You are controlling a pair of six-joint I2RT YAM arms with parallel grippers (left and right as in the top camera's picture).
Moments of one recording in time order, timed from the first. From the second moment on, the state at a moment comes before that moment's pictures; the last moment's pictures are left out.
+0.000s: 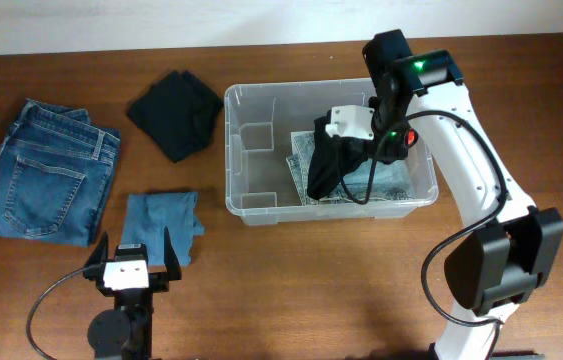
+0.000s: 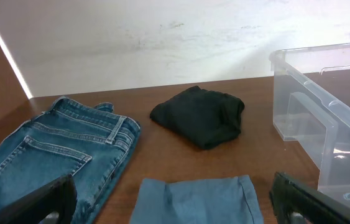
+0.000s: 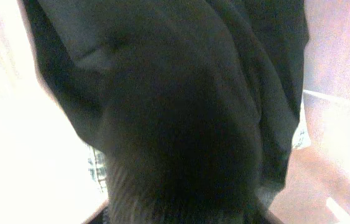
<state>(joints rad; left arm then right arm) 0.06 0.02 0.01 -0.08 -0.02 0.11 0.24 1.96 1.90 -1.37 0.01 -1.20</state>
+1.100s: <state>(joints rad) 0.06 0.02 0.01 -0.08 -0.02 0.11 0.24 1.96 1.90 -1.24 -0.29 -0.60</state>
